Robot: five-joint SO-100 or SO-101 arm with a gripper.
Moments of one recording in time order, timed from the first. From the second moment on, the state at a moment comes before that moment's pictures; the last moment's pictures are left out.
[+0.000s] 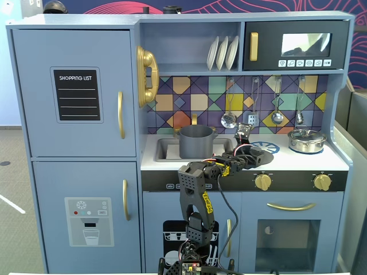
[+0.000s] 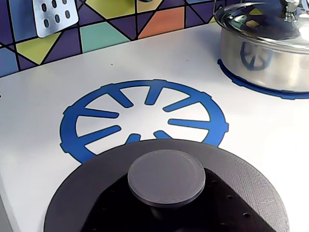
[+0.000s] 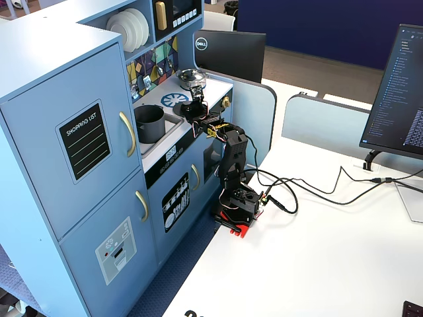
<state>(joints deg) 33.1 102.4 118.2 -15.6 -92.7</state>
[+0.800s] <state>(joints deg) 33.1 106.3 118.3 -17.4 -93.6</state>
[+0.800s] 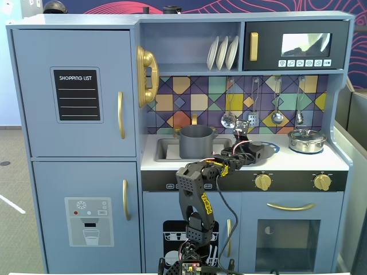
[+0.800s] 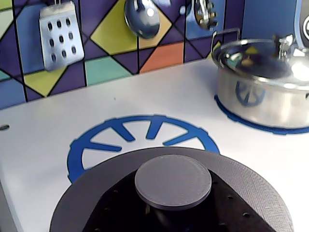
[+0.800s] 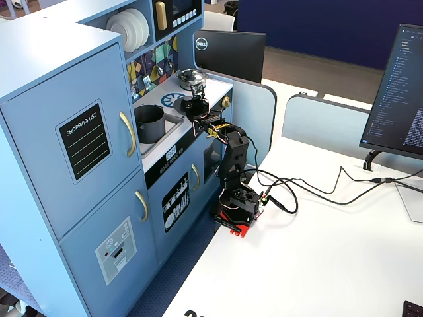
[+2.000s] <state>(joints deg) 10.0 121.7 102.0 12.8 -85.8</state>
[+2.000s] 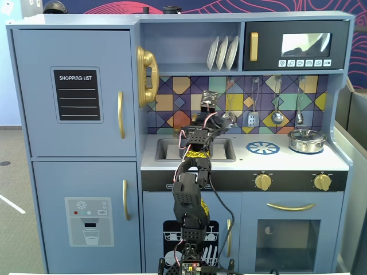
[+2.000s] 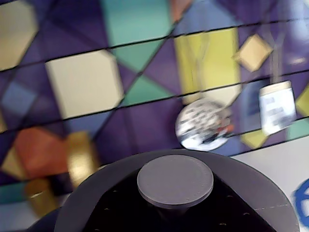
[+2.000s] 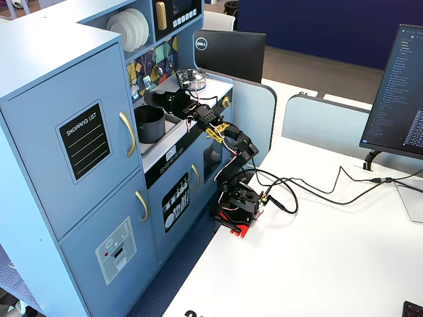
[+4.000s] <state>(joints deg) 2.4 117.4 105.1 11.2 -90.7</state>
